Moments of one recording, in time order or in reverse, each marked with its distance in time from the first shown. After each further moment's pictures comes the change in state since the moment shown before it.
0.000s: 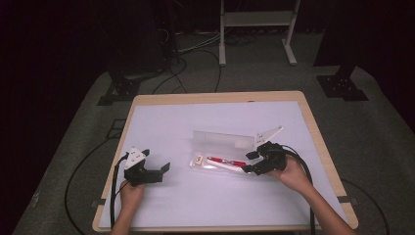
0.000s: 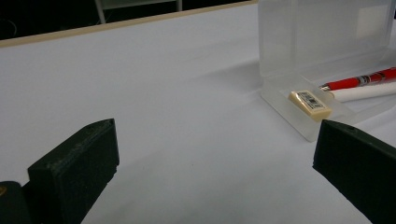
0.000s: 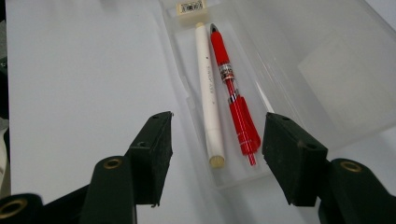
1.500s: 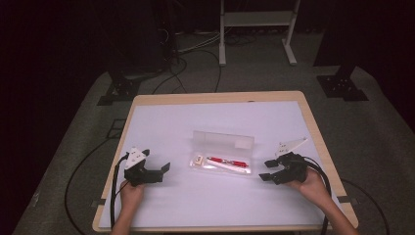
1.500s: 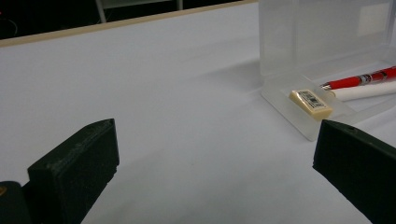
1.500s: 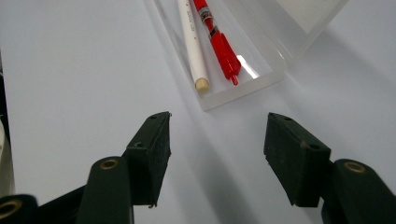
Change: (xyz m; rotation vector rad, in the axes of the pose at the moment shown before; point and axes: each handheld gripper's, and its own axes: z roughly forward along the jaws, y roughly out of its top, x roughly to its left) left arm 0.000 0.000 0.000 0.007 0.003 0.006; right arm -0.004 -0.059 -0.027 -0.028 -0.042 0.077
